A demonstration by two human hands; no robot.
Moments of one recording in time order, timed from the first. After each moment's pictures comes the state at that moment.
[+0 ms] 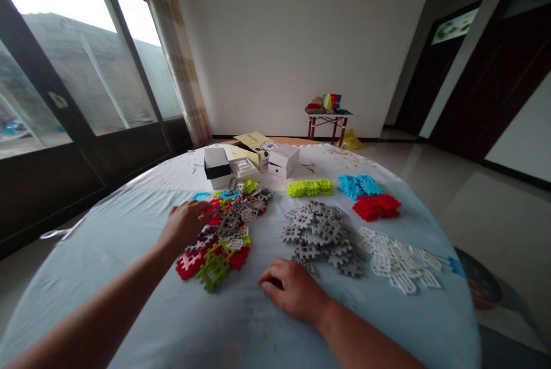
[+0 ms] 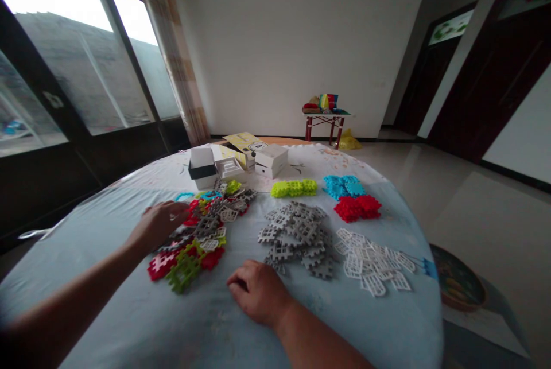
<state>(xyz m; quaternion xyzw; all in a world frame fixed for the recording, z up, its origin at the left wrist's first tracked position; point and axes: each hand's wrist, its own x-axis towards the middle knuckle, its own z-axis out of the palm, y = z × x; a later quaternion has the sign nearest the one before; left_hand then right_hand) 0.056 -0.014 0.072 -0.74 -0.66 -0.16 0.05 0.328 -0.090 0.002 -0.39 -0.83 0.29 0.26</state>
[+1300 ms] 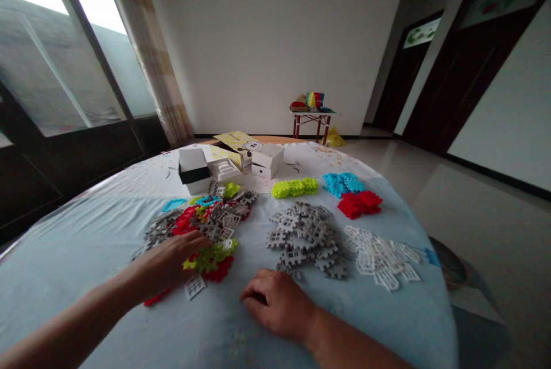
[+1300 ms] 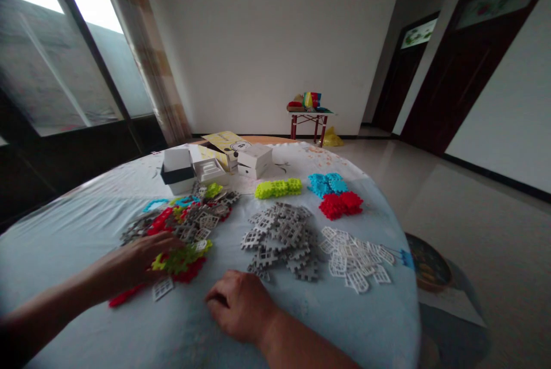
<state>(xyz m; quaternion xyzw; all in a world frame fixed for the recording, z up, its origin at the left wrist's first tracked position) 0.069 -0.033 0.061 -0.87 -0.49 -0.04 -0.08 0.328 -0.088 -0.002 -0.38 -0.83 0.30 0.27</state>
